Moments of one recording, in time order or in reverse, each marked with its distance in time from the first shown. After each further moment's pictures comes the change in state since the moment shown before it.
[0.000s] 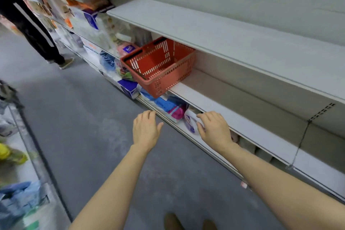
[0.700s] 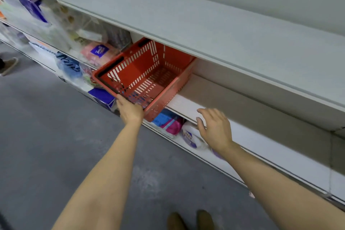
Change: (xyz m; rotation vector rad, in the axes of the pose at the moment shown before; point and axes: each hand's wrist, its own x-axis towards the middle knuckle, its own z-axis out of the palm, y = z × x) left_hand 0.313 -0.094 0.103 -0.699 0.013 -0.601; right_hand 0.182 0.019 0.136 -0.099 0.119 0.205
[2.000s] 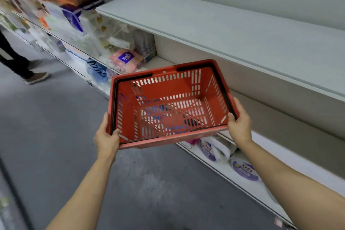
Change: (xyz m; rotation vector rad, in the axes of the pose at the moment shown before) left_hand -0.003 -0.102 -0.119 -0.234 0.097 0.107; right_hand 0.030 0.011 0.035 0.702 -0.061 0.566
